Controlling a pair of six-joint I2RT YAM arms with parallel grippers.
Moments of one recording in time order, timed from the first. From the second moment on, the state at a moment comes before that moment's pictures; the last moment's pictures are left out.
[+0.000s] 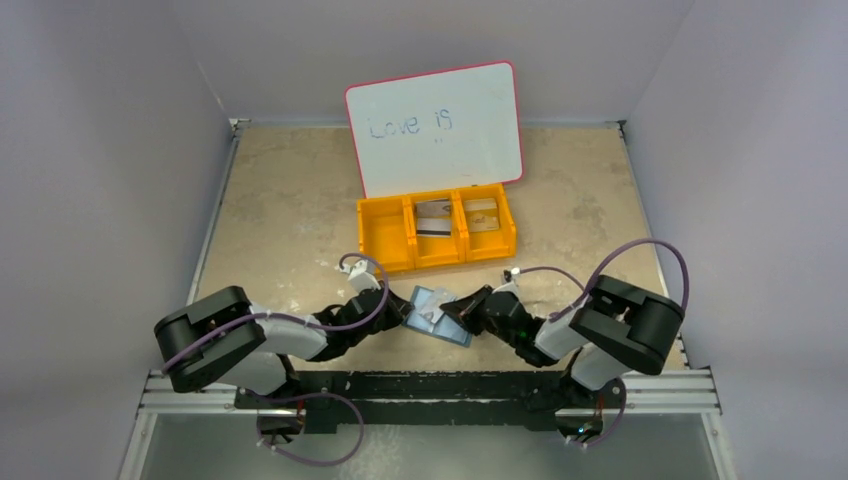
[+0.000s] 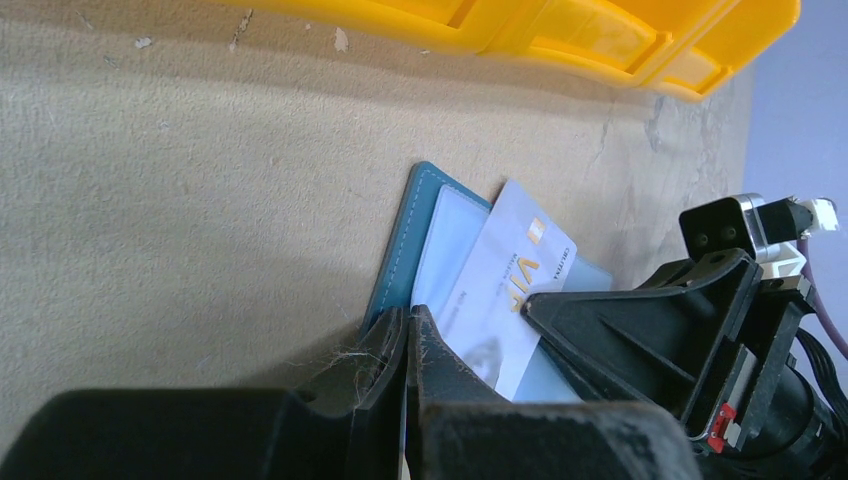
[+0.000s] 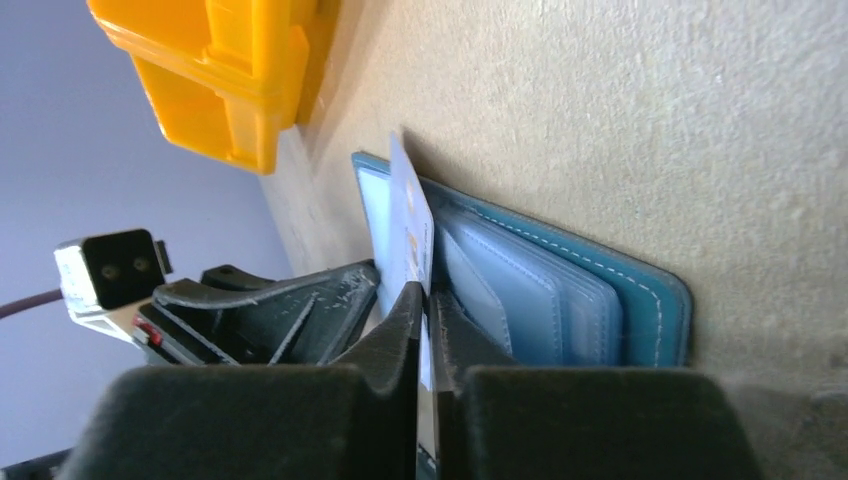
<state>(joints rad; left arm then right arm) -1.00 1.39 0.23 0.57 -0.33 -1.19 0.95 1.52 0.14 0.85 0.21 1.58</state>
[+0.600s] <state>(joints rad) -1.00 1.25 0.20 0.43 -0.39 -1.22 0.94 1.08 0.26 0.28 0.32 1.40</state>
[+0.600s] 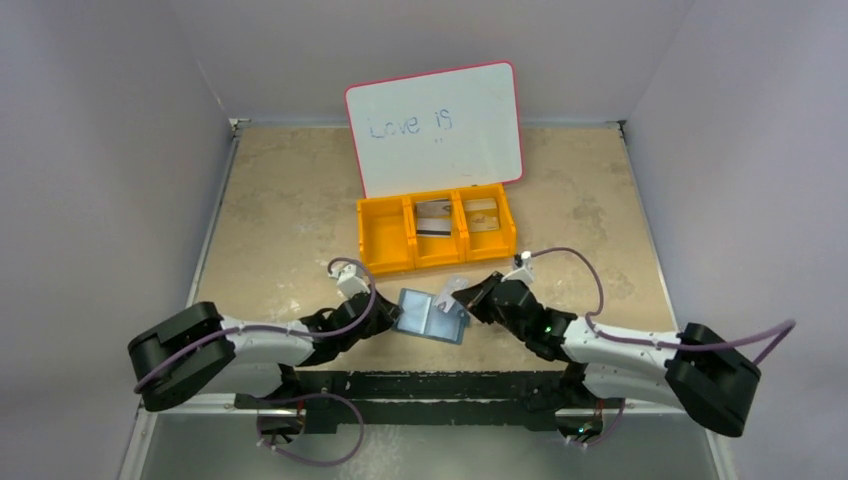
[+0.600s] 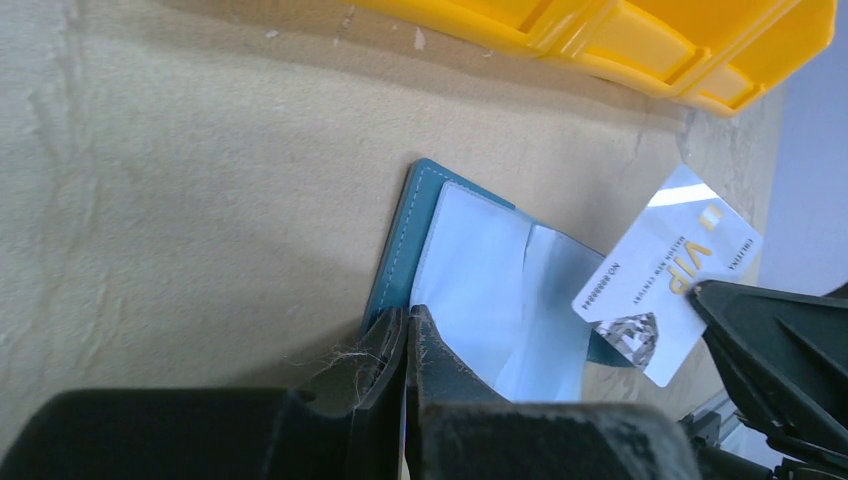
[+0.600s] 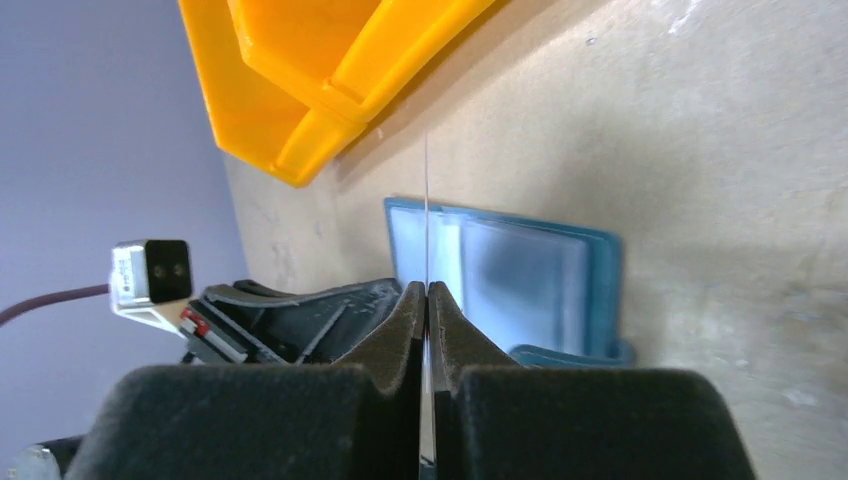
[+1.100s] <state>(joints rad) -1.00 1.02 0.19 0.15 -0.48 -1.22 0.94 0.91 0.62 0.02 0.51 0.56</state>
